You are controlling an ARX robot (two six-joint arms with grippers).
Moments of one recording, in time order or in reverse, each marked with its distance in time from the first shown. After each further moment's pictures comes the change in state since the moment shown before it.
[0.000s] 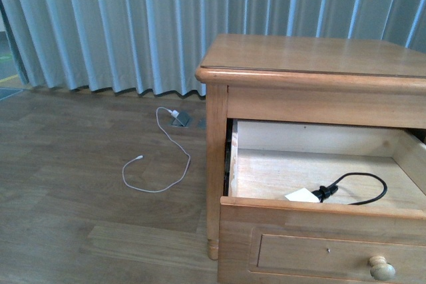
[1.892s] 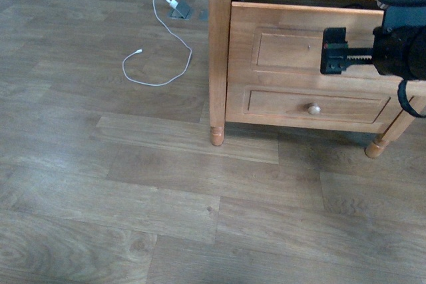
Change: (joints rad) left arm 0.000 0.000 0.000 0.000 0.000 0.001; right arm 0.273 1.902 0.954 0.503 0.172 0.022
